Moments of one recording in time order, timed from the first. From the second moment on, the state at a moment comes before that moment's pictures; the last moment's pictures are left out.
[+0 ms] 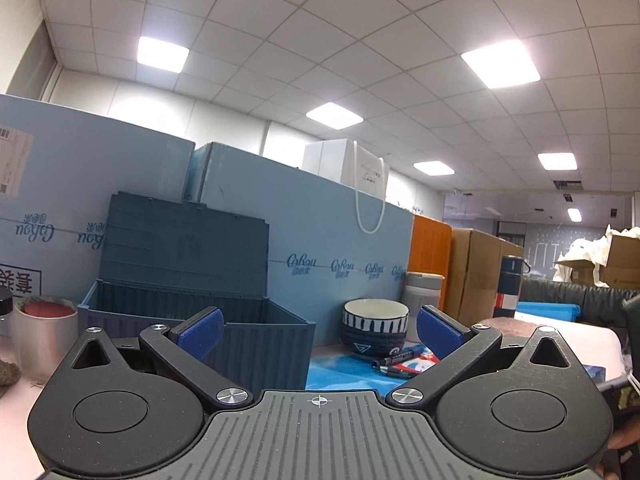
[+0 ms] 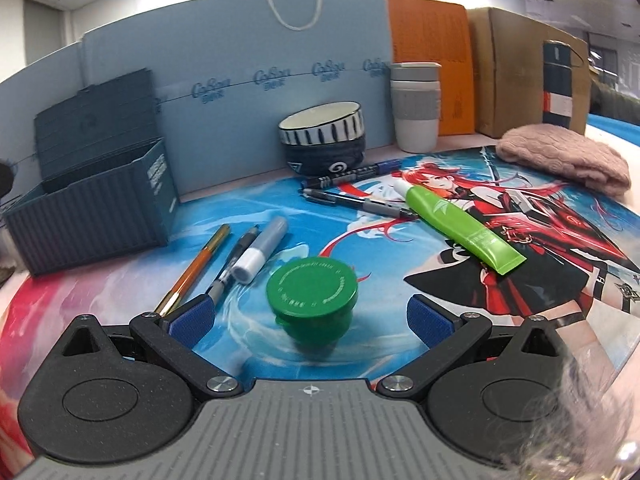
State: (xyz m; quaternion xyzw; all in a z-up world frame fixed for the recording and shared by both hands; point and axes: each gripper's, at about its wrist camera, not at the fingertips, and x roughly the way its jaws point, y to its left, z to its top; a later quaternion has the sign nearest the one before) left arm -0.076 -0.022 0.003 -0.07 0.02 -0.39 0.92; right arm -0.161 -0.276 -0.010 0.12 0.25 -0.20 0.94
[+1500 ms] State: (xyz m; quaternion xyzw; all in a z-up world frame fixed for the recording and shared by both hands) left arm 0.071 0.062 0.055 -0.07 0.21 -0.20 0.95; right arm -0.004 -0.202 0.091 0.17 0.19 0.04 0.97
